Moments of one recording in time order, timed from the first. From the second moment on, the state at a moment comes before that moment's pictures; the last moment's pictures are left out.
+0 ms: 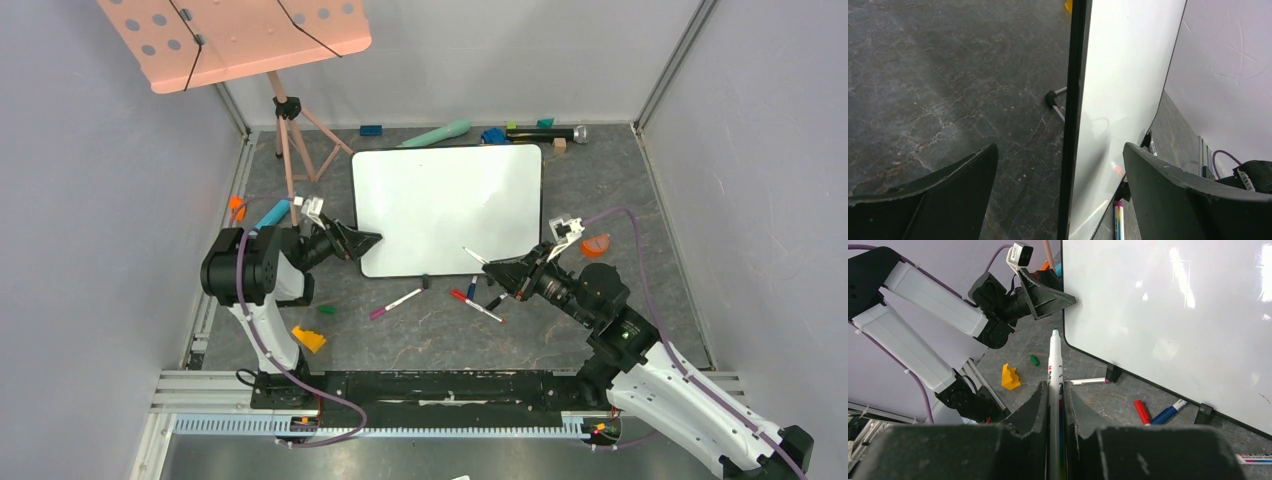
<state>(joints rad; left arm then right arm) 0.04 1.88 0.37 1.47 0.90 -0.64 0.71 0.55 0.45 0.04 -0.13 0.60</state>
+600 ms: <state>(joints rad) 0.01 1.93 0.44 1.47 0.93 -0.61 0.71 0.47 0.42 0.04 -0.12 0.63</state>
